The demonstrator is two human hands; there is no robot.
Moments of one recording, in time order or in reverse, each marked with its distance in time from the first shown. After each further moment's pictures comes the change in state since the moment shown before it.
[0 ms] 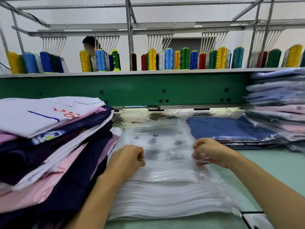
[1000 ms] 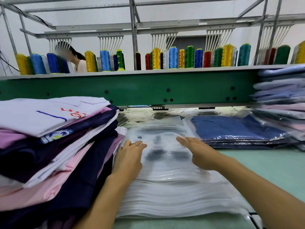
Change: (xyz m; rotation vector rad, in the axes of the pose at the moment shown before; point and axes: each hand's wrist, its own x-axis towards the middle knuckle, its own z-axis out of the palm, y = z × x) left_hand 0.000 -0.003 0.011 0.217 0.136 -0.019; right_hand -0.004 -0.007 0.042 -1.090 -0.013 -0.552
